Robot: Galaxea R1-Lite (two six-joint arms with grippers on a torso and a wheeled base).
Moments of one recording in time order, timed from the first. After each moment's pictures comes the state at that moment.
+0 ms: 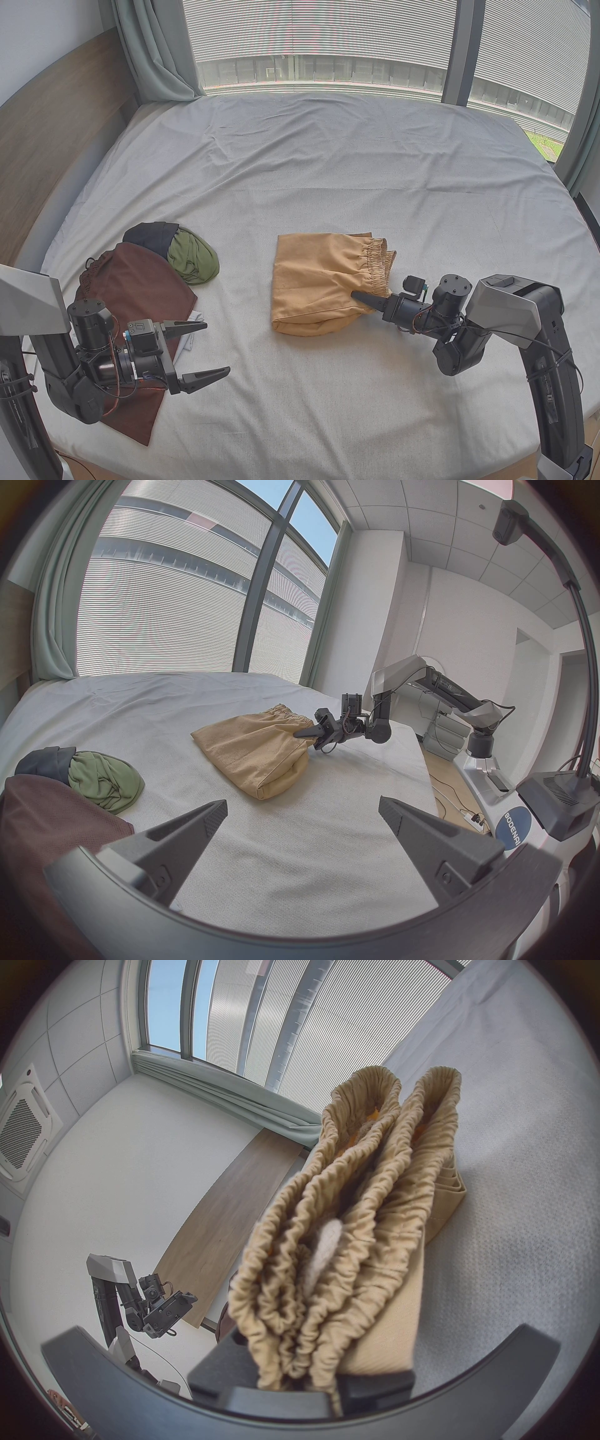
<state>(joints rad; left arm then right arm) -0.10 2.14 -0.28 -1.54 -0.91 0.28 0.27 2.68 -1.17 -1.55 0.76 0.75</state>
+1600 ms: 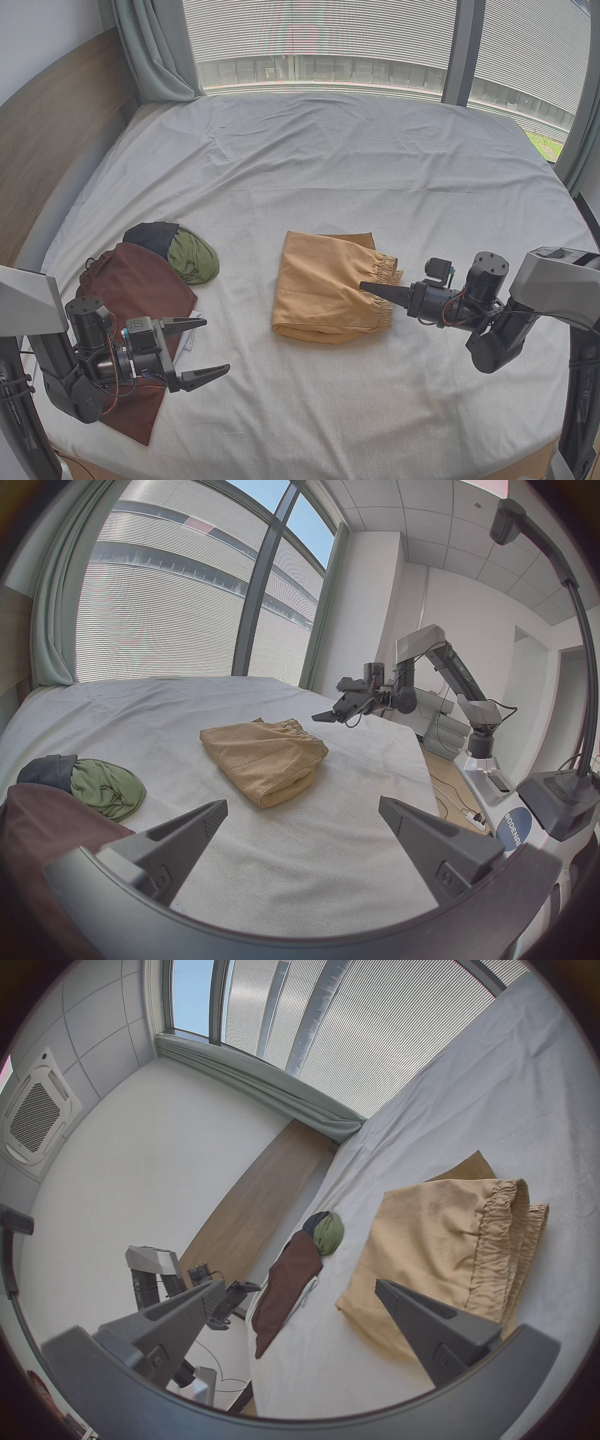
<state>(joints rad) -0.10 2.12 -0.29 -1.54 -0.91 0.28 0.29 2.31 -0.80 -1.54 0.84 0.68</state>
